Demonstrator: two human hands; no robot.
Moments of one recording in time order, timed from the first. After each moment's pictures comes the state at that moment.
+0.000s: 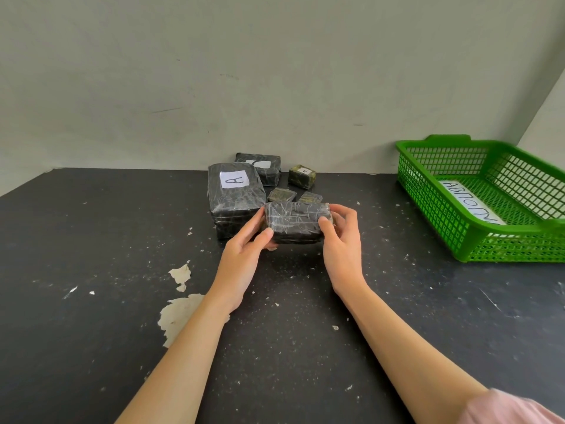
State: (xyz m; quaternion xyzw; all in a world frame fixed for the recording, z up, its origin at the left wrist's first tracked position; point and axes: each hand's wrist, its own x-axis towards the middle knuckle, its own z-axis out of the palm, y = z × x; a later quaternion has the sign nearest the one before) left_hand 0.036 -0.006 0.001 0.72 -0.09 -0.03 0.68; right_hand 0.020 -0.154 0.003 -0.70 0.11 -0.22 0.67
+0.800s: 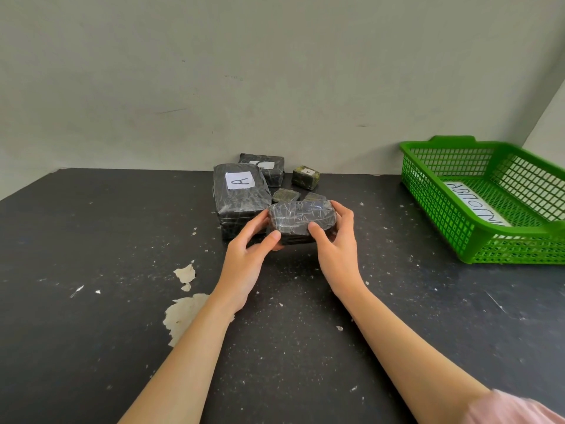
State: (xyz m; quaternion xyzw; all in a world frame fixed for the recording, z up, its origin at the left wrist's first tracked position) left_hand 0.031 -0.002 0.003 0.71 -0.12 0.00 0.69; right_hand 0.021 -0.150 -0.003 -0.75 0.07 -0.22 0.63
